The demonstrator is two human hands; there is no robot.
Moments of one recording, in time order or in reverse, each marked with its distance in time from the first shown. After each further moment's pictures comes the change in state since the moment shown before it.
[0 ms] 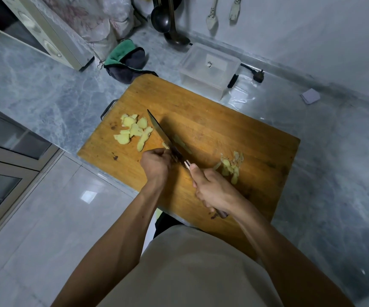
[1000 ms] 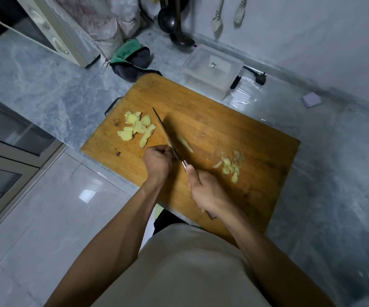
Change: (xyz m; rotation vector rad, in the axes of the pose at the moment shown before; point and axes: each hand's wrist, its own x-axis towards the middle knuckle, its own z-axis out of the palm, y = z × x) left_hand -0.010 0.007 -0.008 0.060 -0.047 0.080; right_hand 0.003 0.008 0.026 -0.034 0.132 -0.022
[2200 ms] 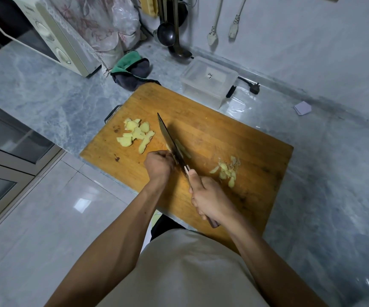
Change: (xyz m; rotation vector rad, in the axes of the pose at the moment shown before) left_hand 0.010 -0.004 0.011 -0.056 0.023 -0.075; right_hand -0.020 -0.006 -0.007 0.110 -0.007 0.021
